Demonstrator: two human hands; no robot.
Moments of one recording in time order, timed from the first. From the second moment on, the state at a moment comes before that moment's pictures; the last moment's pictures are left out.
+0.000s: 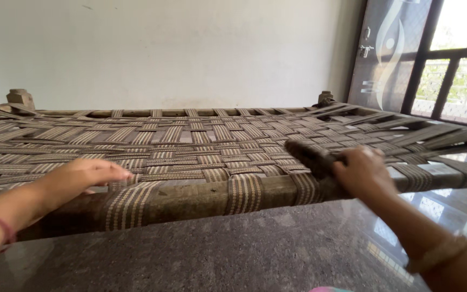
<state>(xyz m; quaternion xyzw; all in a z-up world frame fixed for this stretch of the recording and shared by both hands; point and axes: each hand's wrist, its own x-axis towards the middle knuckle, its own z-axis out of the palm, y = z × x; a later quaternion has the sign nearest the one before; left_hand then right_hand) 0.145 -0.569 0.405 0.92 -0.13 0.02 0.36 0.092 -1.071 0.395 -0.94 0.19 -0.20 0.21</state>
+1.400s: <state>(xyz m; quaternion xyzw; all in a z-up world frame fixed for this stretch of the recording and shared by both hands) 0.098 -0.507 0.377 0.97 0.15 0.19 0.09 0.078 -0.754 0.309 -0.72 -0.49 -0.46 0.16</state>
